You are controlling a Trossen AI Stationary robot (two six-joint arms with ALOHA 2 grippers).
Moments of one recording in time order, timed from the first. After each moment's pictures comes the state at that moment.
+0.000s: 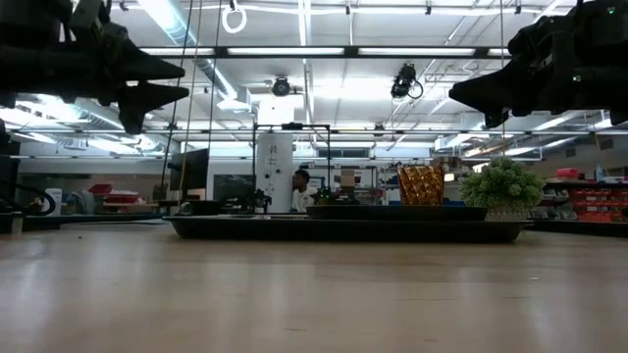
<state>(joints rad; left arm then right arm) 0.08 0.36 0.04 0.38 -0.16 -0.40 -0.24 0.60 0.03 0.63 -0.13 0.01</state>
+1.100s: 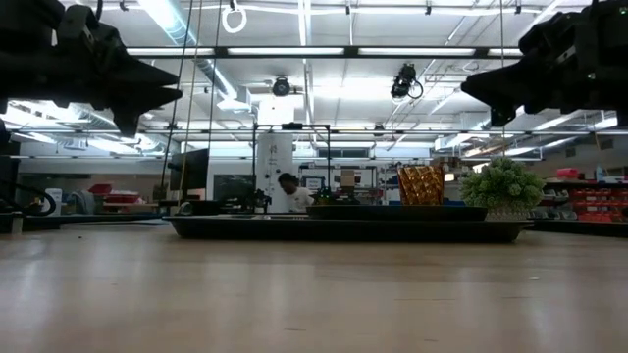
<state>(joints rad) 0.07 0.25 0.01 0.30 -0.16 -0.33 -0.27 0.45 0.01 0.52 -0.23 0.05</state>
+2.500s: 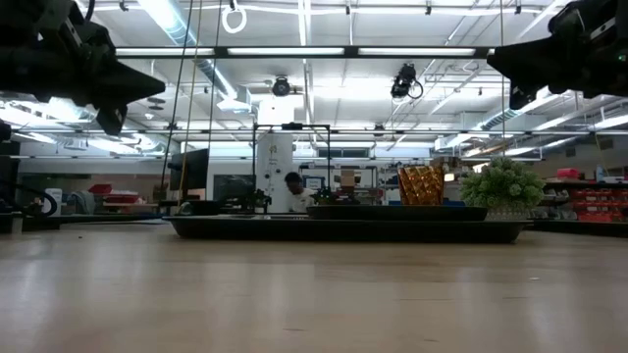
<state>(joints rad) 0.07 0.01 0.07 -0.06 -0.15 -0.39 -0.29 0.02 0.04 0.16 -0.29 0.08</state>
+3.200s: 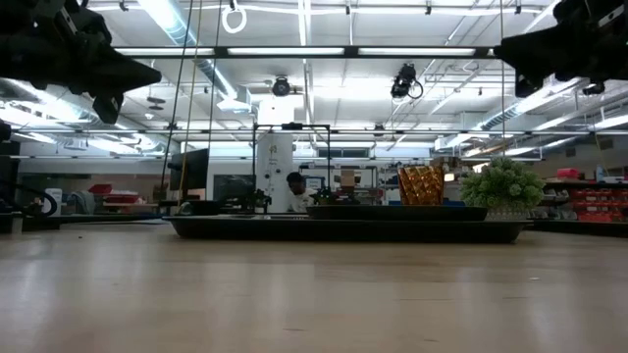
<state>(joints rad) 0.07 0.00 0.15 -0.15 -0.16 -0.35 -0.29 0.00 0.15 -0.03 -0.29 0.03</state>
